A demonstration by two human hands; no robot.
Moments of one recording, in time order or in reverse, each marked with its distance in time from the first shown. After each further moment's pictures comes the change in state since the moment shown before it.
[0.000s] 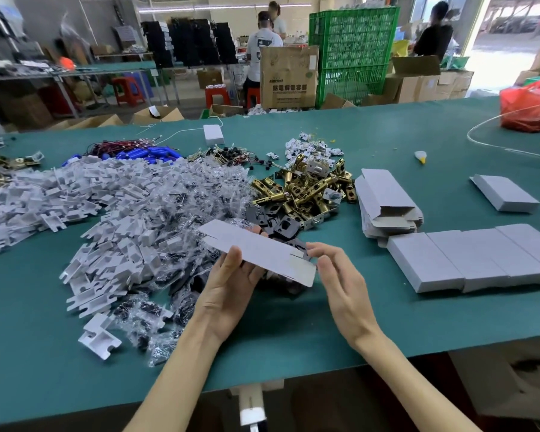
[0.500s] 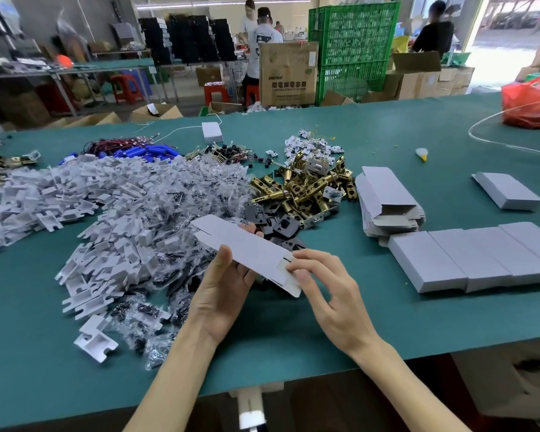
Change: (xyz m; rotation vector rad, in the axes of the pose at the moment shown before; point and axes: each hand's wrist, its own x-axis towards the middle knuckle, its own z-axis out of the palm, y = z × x) left_hand 0.000 0.001 -0.010 0.048 -0.001 0.000; right_hand -0.003 0.005 0.006 -0.277 -0.083 -0.174
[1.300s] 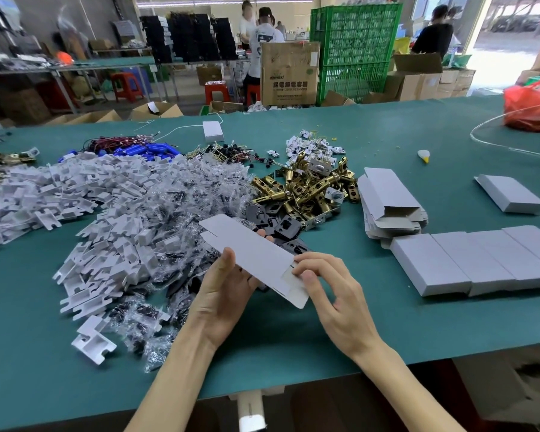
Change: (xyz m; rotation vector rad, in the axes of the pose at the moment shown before) left_hand -0.008 0.000 0.008 0.084 -0.001 0.006; right_hand 0.001 -0.003 -0.001 0.014 0.005 0.031
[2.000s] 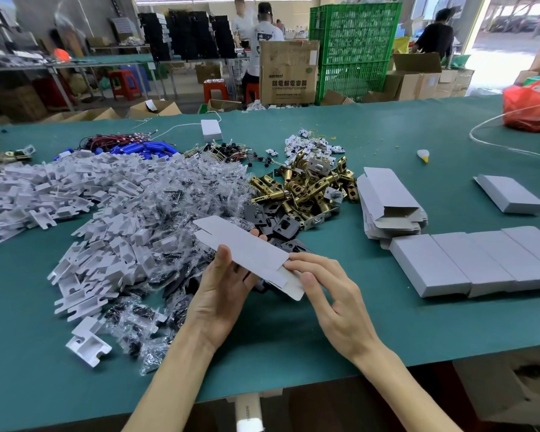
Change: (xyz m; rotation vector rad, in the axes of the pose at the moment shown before) left_hand 0.005 -0.002 -0.002 -0.011 0.048 -0.013; right_hand 0.000 0.002 -0.001 0.018 -0.039 -0.009
